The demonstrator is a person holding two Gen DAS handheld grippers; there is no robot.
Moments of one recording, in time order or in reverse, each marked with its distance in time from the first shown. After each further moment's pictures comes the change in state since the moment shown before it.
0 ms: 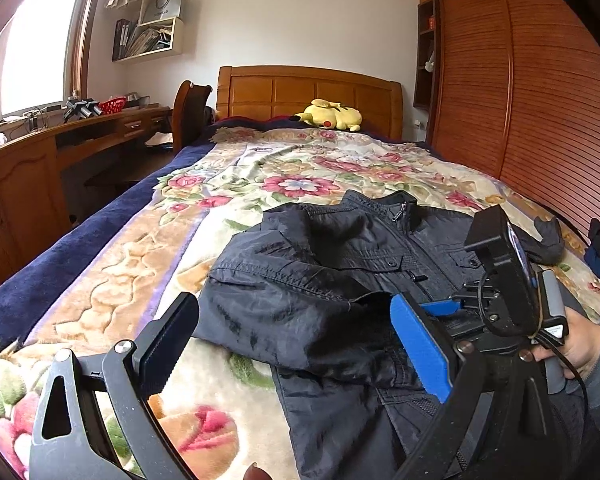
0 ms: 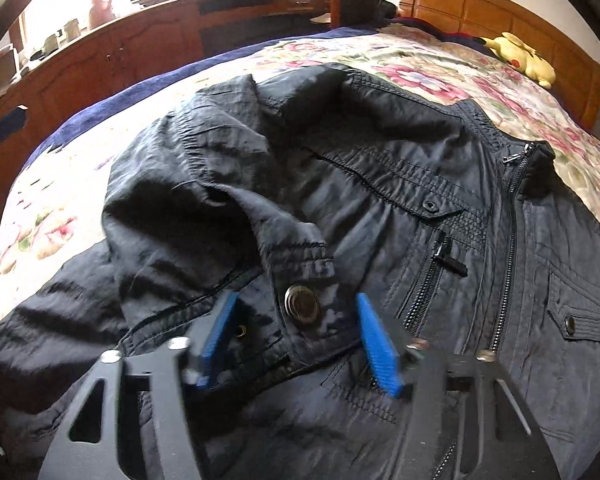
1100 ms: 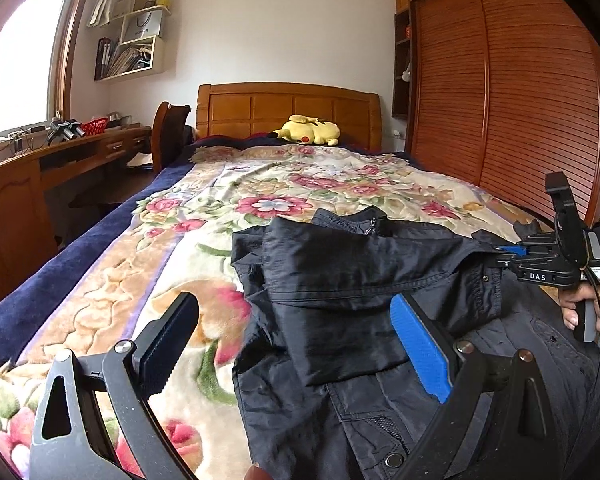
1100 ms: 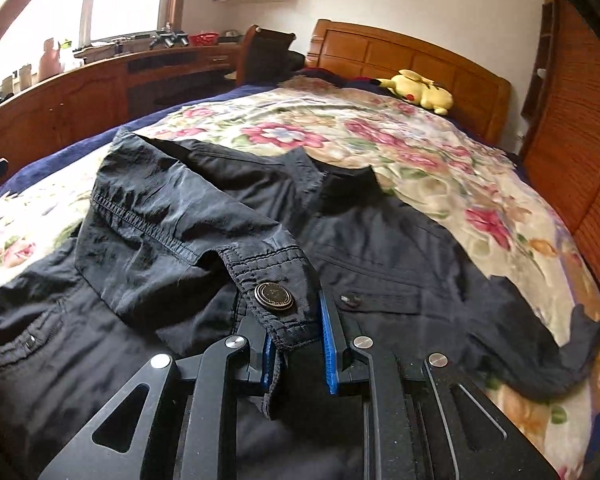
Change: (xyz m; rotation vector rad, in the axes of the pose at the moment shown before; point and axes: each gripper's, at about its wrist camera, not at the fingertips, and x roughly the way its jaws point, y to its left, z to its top) left arm -0.014 -0.031 0.012 0.043 -0.059 -0.052; right arm -0.125 -0.075 -0.054 0.098 -0.183 -0.308
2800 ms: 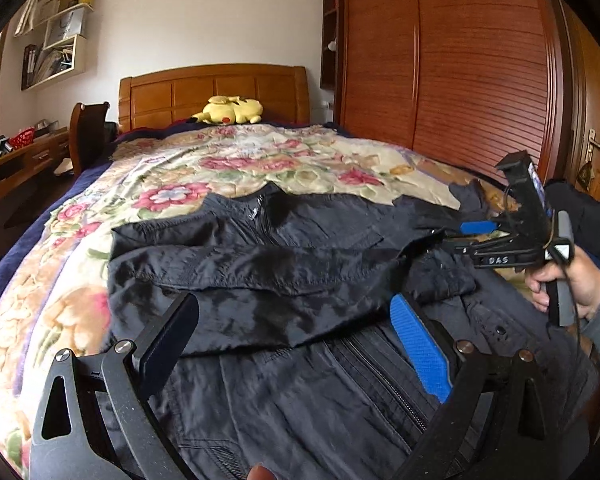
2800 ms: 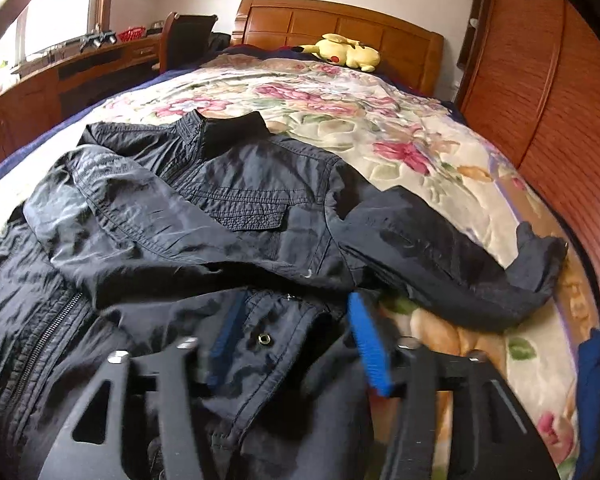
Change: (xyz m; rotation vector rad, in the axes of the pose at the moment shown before) left arm 0.044 -0.124 -0.003 0.119 0.094 -0.204; right arm -0.006 -0.069 -0.046 0.169 0.079 -0.131
